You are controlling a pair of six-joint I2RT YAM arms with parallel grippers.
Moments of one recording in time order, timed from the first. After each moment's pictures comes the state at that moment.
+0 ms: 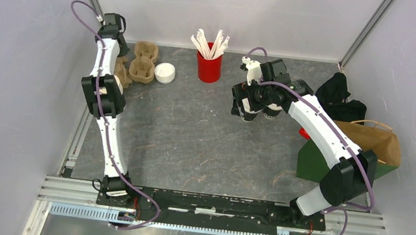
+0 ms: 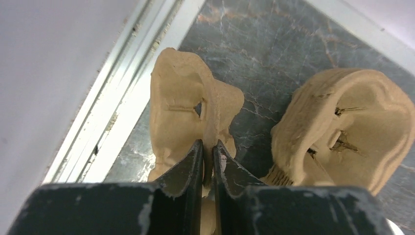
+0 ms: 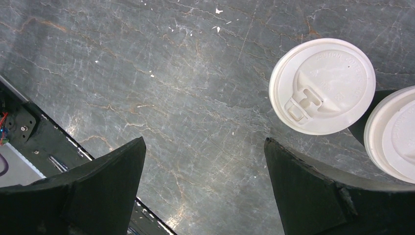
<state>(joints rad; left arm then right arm) 0.21 2.47 2.38 -0.75 -0.22 -0.26 0.49 1.55 1.46 -0.79 -0.30 0.01</state>
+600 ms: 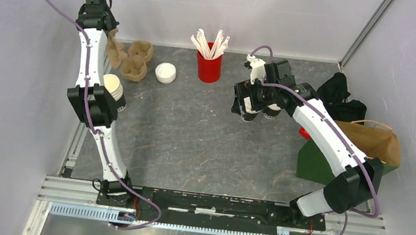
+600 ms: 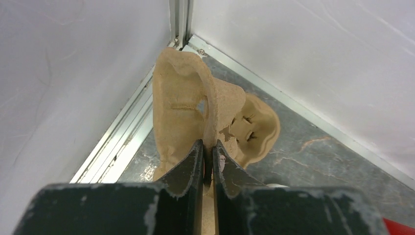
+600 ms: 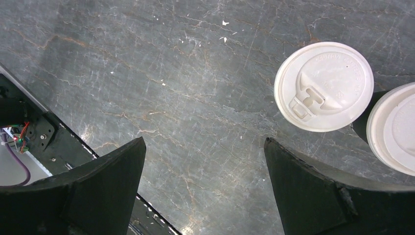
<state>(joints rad) 0.21 2.17 2.38 -0.74 -0.23 -0.30 0.49 1.51 1.44 -0.76 -0.31 0.06</state>
